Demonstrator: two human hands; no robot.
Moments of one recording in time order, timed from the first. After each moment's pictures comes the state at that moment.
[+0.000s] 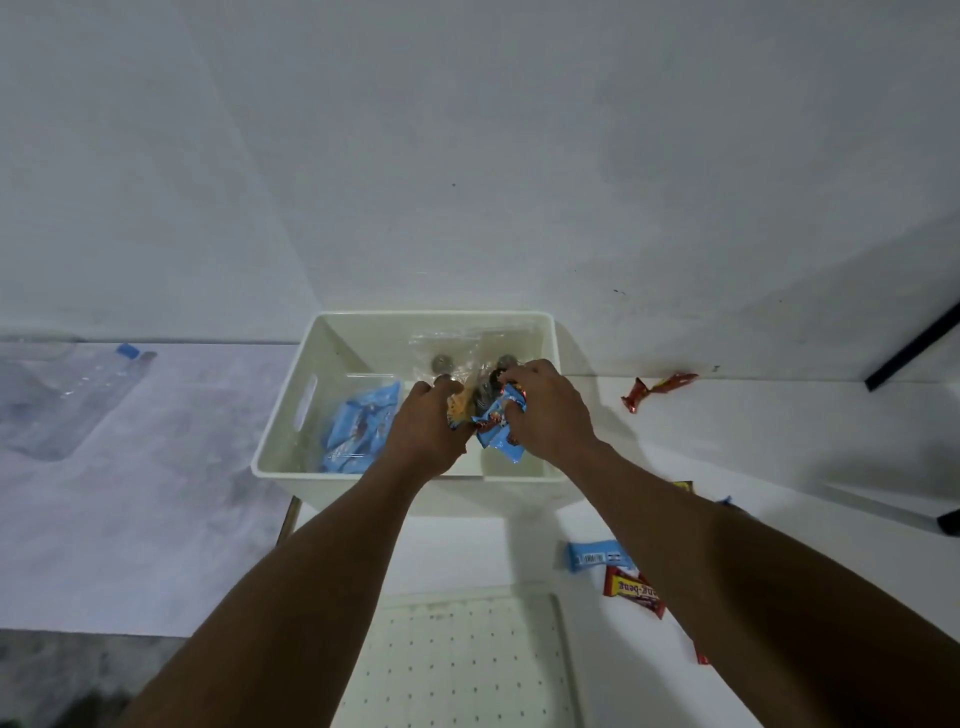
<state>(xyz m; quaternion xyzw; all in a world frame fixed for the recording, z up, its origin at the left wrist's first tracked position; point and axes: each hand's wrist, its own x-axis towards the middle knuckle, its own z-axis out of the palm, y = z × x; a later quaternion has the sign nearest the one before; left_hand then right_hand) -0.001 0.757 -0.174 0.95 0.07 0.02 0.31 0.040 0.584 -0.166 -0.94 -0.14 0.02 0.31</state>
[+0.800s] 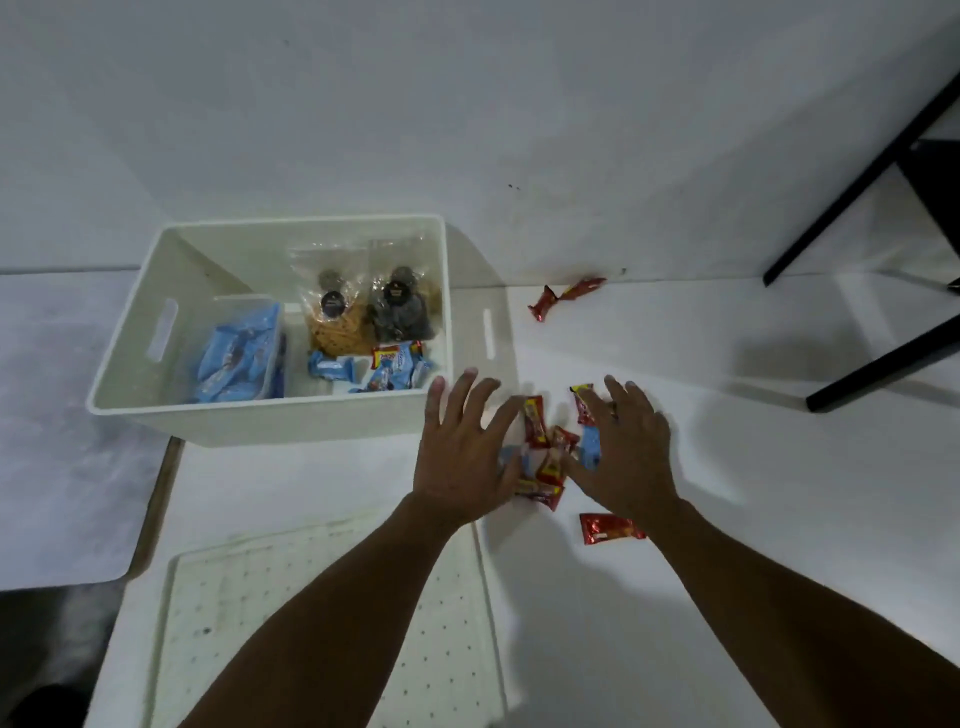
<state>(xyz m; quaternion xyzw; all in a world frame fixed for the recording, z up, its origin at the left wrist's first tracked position) -0.085 0.587 -0.244 0.97 -0.18 0.11 0.13 -0.070 0.359 -0.272 -0.99 -0.07 -0.02 0.13</state>
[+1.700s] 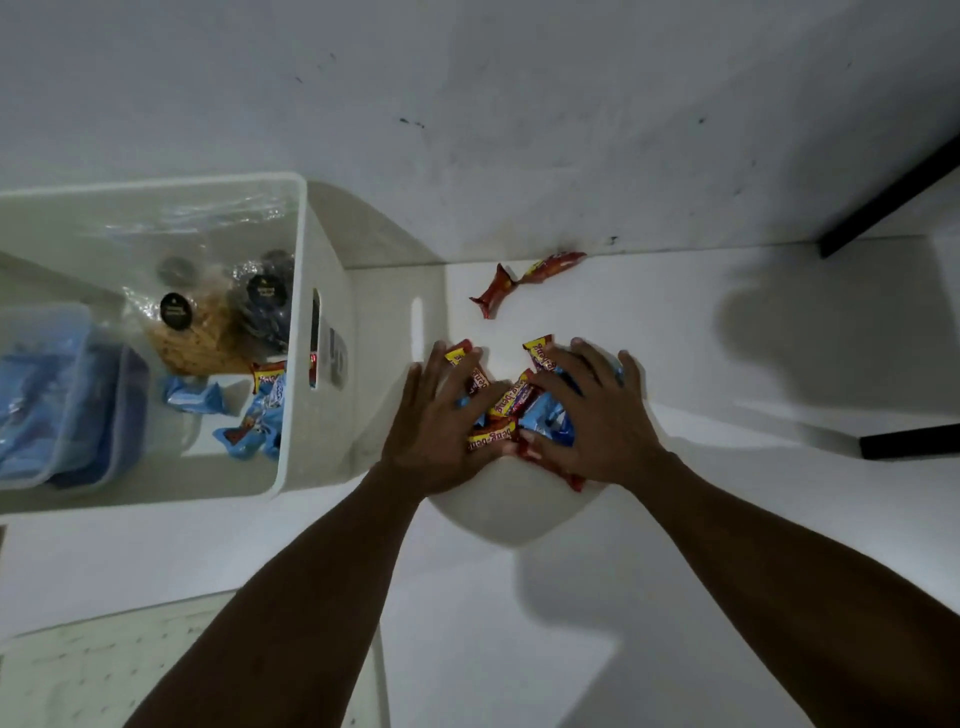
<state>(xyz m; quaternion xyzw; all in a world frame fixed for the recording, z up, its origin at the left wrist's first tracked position) 0.055 0.528 -0.369 0.97 -0.17 -0.06 0.15 0.084 0.288 -0.363 -0.96 -0.25 0.05 0.09</state>
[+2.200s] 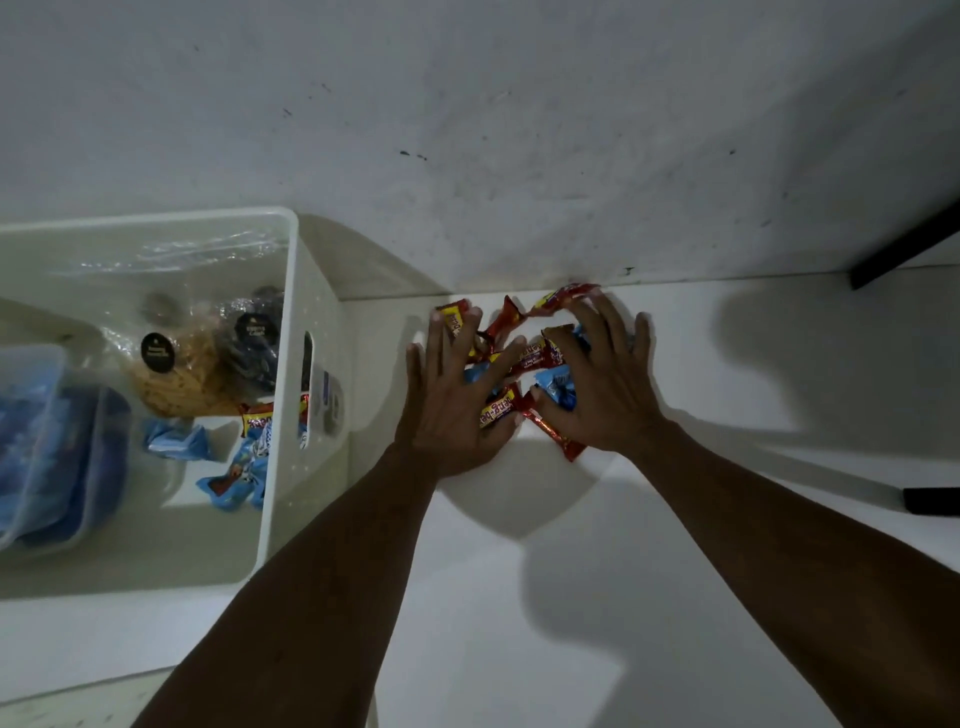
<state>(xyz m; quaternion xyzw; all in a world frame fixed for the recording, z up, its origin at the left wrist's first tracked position) 0.125 0.520 -0.376 0.98 -0.14 0.00 0.12 0.163 0.304 -0.368 -0.98 -0.20 -0.04 0.07</state>
